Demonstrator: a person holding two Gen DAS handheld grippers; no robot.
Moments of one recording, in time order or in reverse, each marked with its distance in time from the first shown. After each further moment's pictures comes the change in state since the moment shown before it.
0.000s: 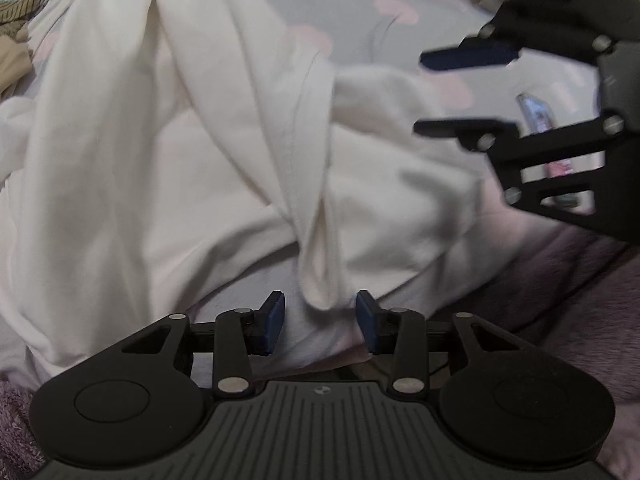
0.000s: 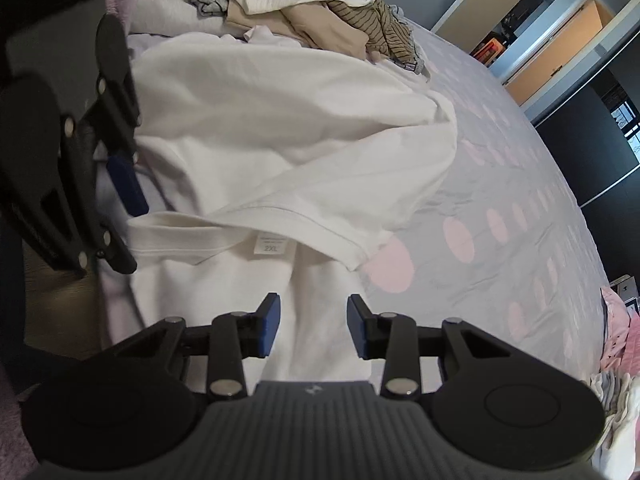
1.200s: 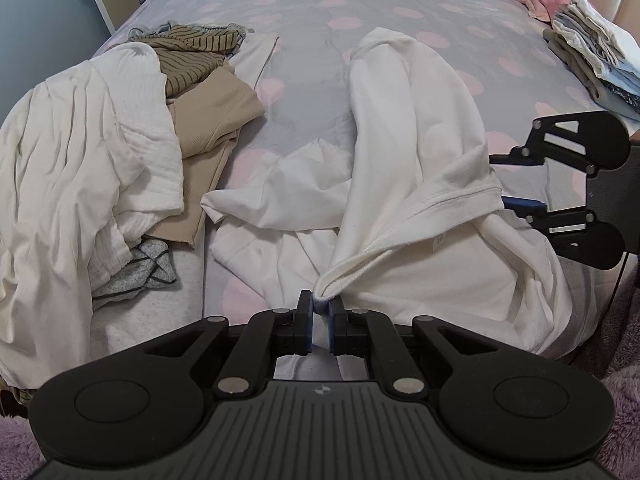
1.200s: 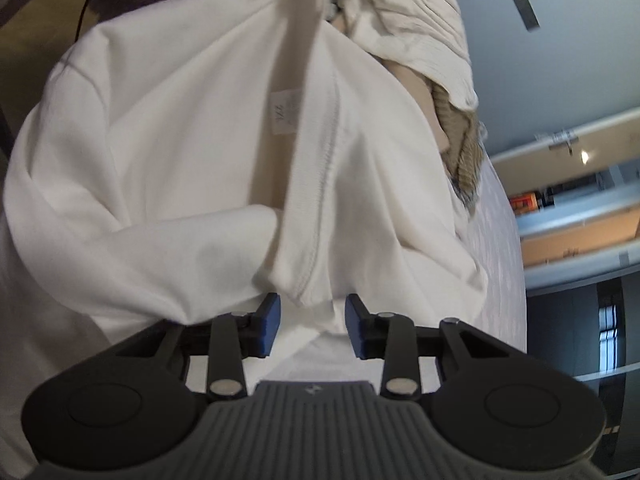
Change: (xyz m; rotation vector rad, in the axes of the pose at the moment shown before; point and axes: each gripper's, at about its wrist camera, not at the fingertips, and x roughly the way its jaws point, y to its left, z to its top) left arm -0.116 0.134 -0.008 -0.119 -0.184 0.265; right arm 0.078 0.027 0.059 -0.589 -0.143 -0.097
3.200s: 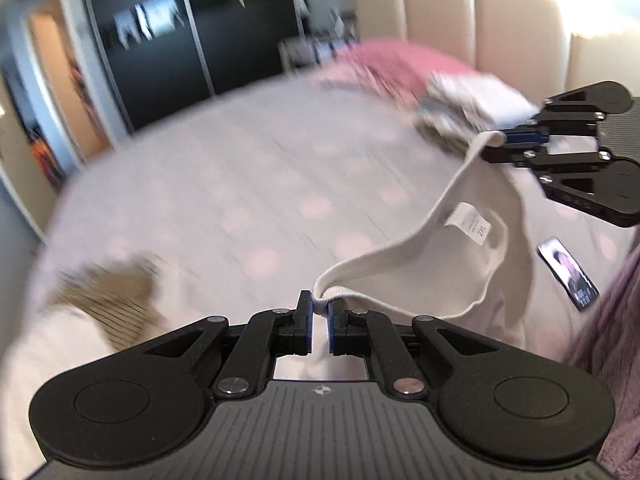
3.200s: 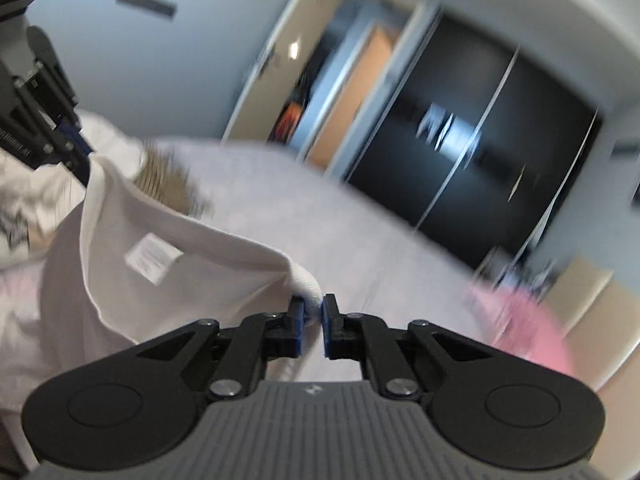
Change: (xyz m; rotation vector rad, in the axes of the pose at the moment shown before) left arm -0.063 -0.094 0.123 0.384 -0.361 -0.177; right arm -0.225 -0.104 -0.080 0.976 0.034 -0.458
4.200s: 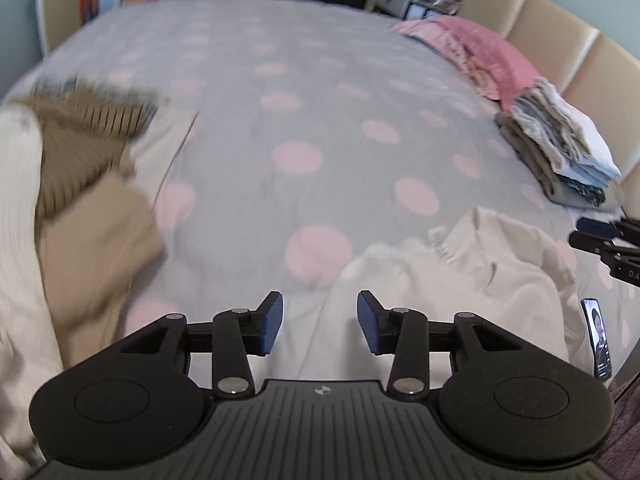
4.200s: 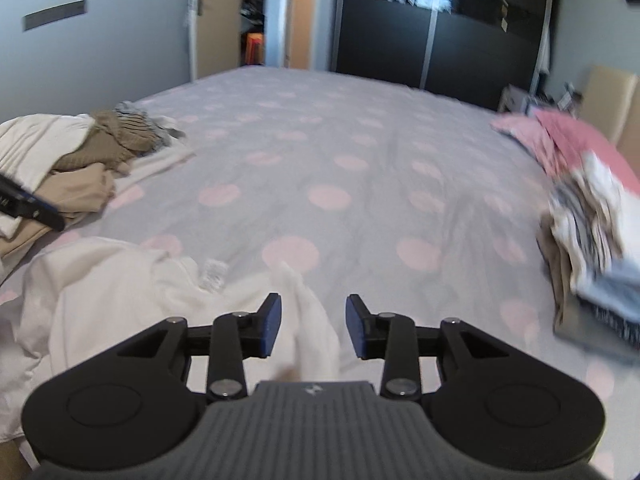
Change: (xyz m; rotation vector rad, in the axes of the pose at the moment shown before) left arm 0.105 0.101 -0.088 -0.469 0.148 -0.075; right arm 0.151 -0.011 -0.083 0.395 0.247 0.097
